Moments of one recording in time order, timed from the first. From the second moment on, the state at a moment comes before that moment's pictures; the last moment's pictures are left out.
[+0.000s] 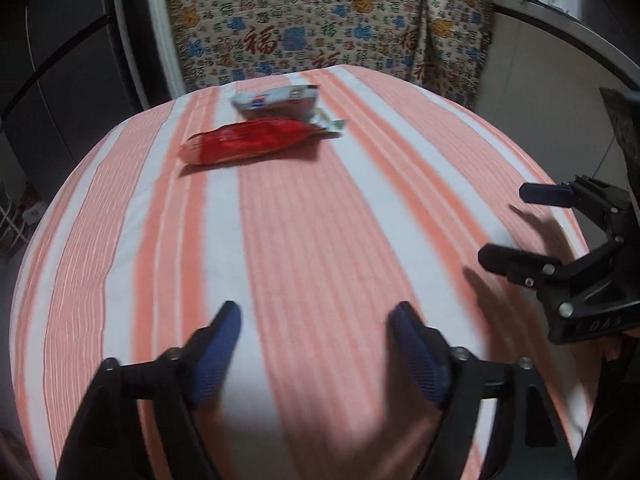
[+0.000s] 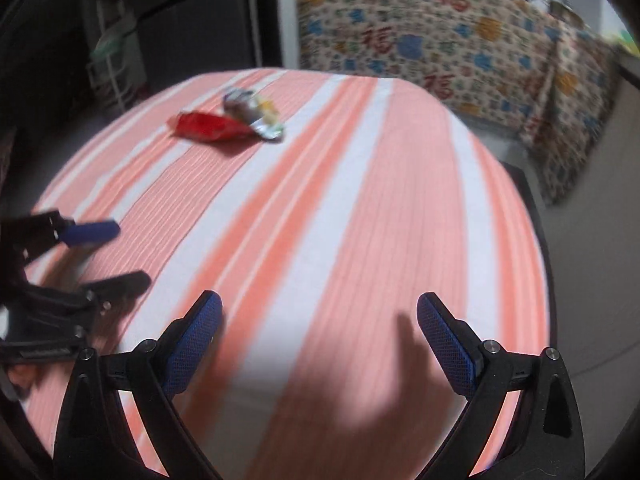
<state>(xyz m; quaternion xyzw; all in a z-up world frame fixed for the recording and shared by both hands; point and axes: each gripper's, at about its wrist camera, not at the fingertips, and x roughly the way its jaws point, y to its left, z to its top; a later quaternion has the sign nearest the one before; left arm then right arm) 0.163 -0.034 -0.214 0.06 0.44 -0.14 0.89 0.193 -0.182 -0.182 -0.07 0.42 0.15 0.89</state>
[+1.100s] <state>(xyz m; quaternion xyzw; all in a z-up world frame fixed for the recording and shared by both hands) 0.308 -0.012 -0.196 0.21 0.44 -0.37 0.79 0.199 -0.162 -0.193 -0.07 0.44 0.17 0.88</state>
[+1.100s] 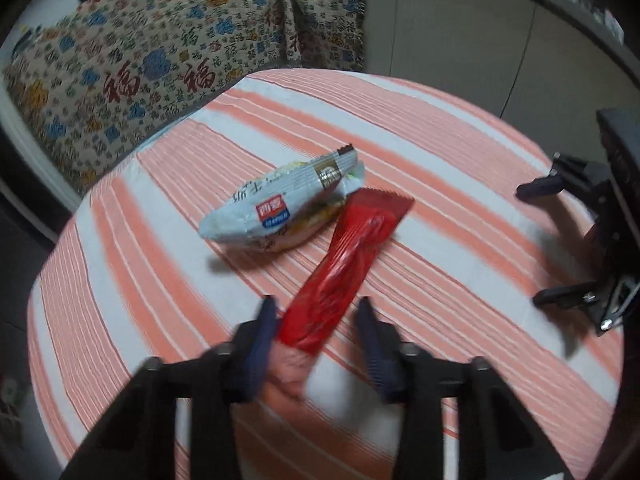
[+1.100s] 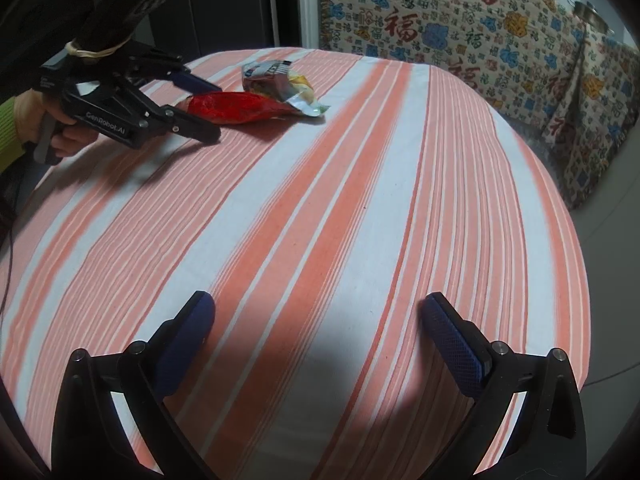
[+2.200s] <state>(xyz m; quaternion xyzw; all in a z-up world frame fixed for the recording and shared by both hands) 0.194 0.032 -0.215 0.06 0.43 -0.12 0.89 0.266 -0.164 -0.191 -0.09 0.45 0.19 0.87</state>
